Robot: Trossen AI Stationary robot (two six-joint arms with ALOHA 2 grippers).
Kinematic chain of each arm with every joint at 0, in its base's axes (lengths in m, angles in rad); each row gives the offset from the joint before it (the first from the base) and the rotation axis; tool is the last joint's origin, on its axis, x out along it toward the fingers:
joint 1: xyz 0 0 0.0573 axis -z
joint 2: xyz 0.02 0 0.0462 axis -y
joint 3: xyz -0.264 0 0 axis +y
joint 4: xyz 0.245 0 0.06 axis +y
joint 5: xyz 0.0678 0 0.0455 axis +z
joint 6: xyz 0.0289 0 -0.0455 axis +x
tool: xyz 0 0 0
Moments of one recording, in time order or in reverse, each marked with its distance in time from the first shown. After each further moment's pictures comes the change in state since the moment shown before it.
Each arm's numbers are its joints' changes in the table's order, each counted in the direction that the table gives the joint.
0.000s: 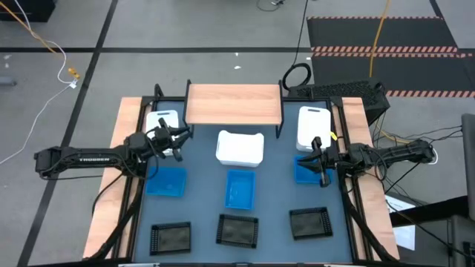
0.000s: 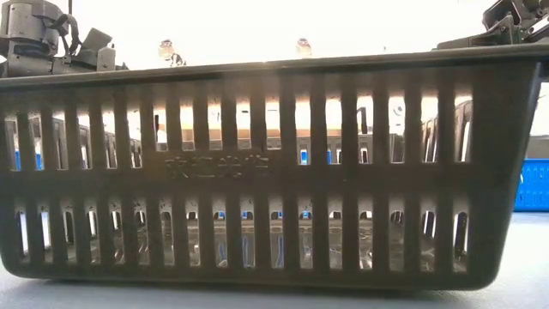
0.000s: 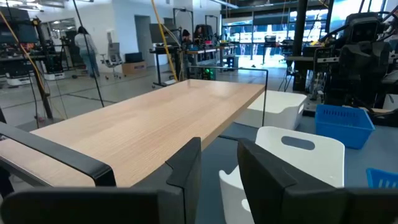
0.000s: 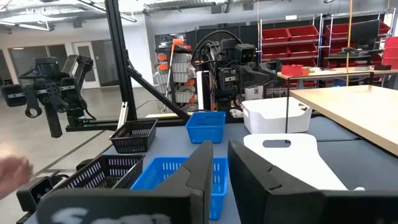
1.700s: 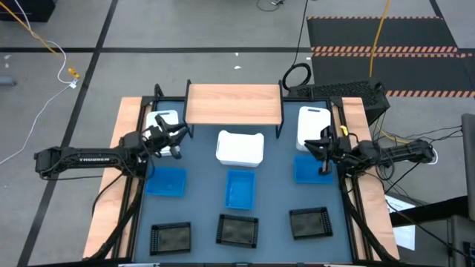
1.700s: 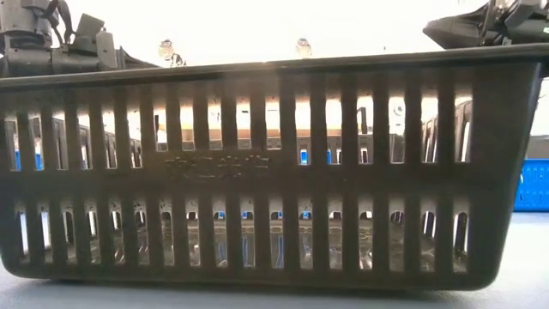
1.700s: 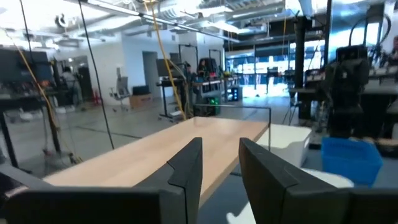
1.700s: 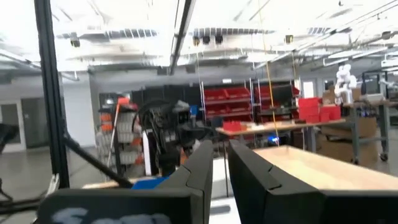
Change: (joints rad) left arm -0.002 0.000 0.000 -0.145 0.000 0.081; right arm 0.000 0.001 0.000 -0.274 -0.264 -0.105
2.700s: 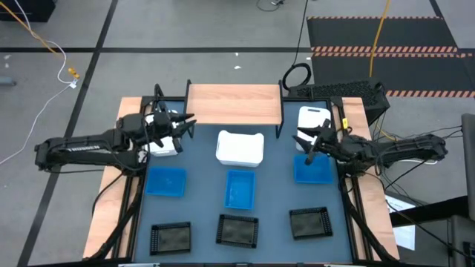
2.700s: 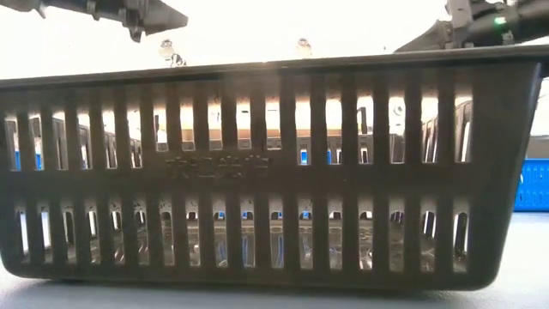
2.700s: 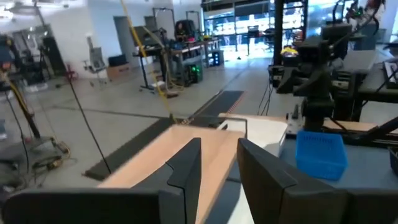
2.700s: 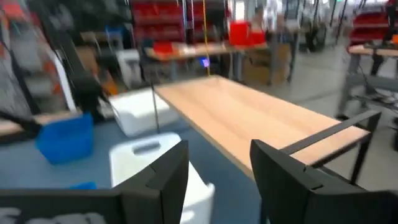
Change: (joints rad) left arm 0.061 -0.146 -0.584 0.629 -0.010 0.004; right arm 0.086 -0.369 -0.334 0.451 -0.238 0.120
